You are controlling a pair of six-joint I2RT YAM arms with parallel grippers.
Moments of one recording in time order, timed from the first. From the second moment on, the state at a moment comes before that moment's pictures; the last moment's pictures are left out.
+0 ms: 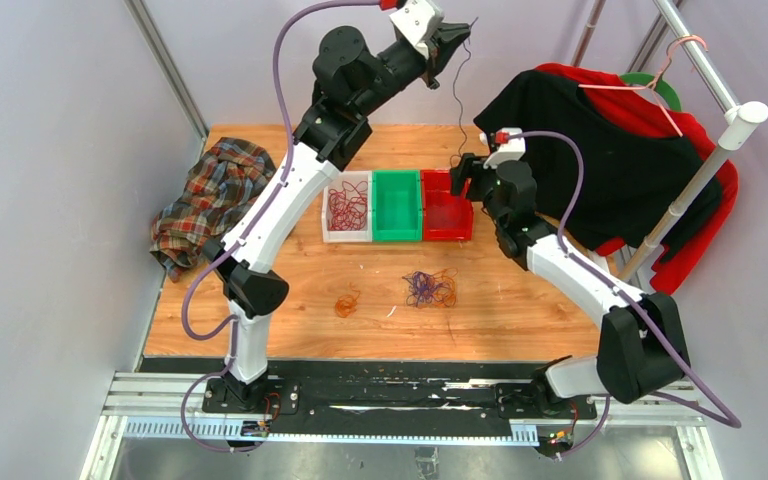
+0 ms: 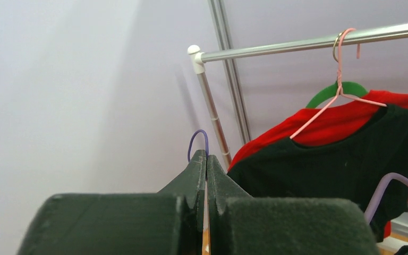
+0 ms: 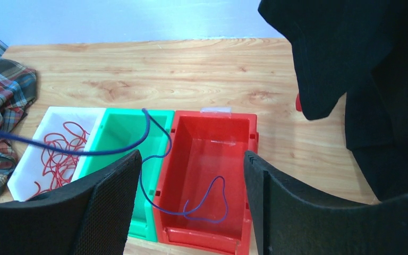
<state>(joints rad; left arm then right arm) -0.69 1.99 2.44 -0.05 0.29 0.18 0.40 1.36 0.91 0.29 0.17 0.22</state>
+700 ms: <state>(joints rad) -0.69 1.94 2.14 -0.06 0.28 0.27 0.36 1.43 0.89 0.24 0.20 0.24</state>
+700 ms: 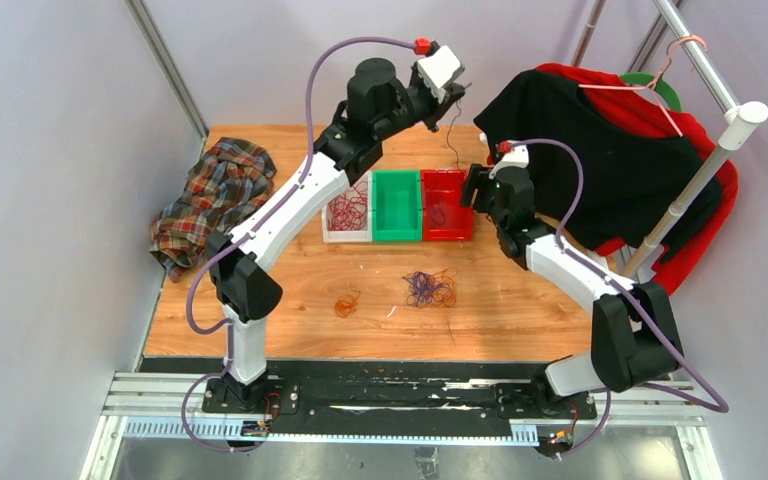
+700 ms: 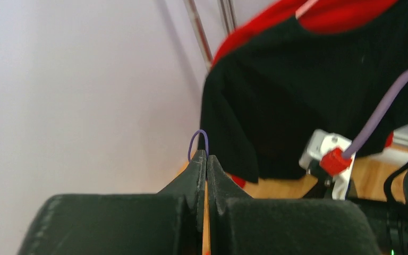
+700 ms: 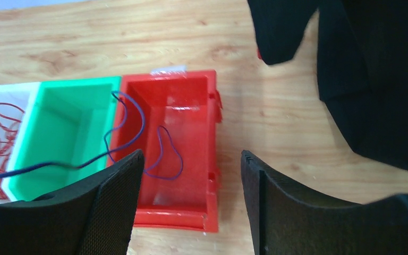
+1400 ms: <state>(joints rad) -0.74 1.98 2.11 -0.41 0.12 0.32 0.31 1.32 0.69 0.14 0.37 0.42</state>
